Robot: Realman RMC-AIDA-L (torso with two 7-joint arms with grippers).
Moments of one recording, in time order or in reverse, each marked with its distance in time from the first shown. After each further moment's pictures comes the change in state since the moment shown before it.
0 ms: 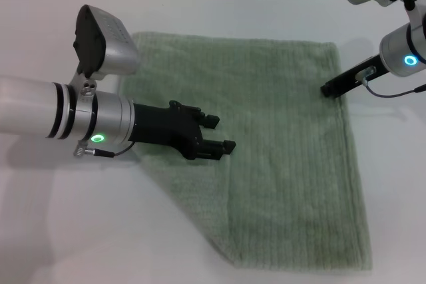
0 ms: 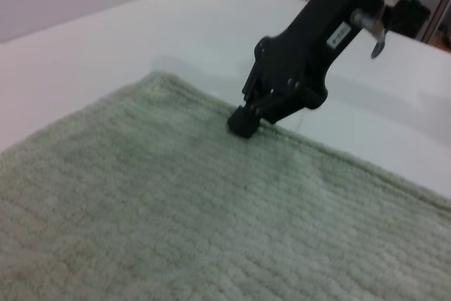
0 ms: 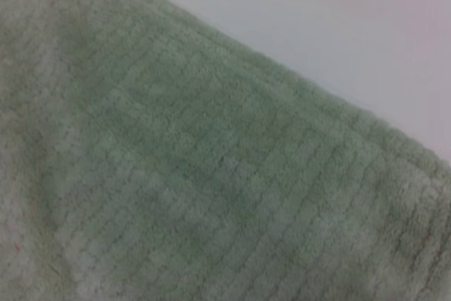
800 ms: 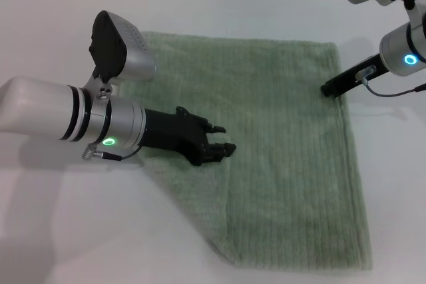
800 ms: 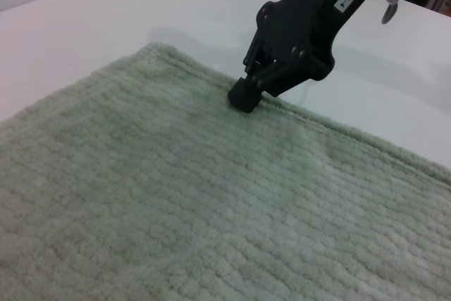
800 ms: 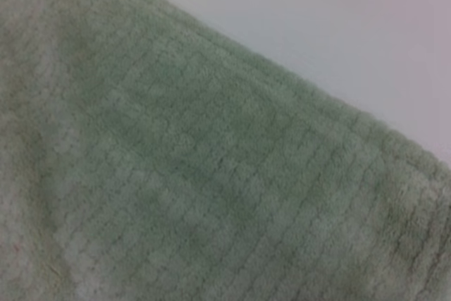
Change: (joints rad) left arm -0.010 0.000 0.102 0.004 -0.011 -0.065 -0.050; right arm 0.003 -0.001 0.000 0.002 -0.001 0.000 0.000
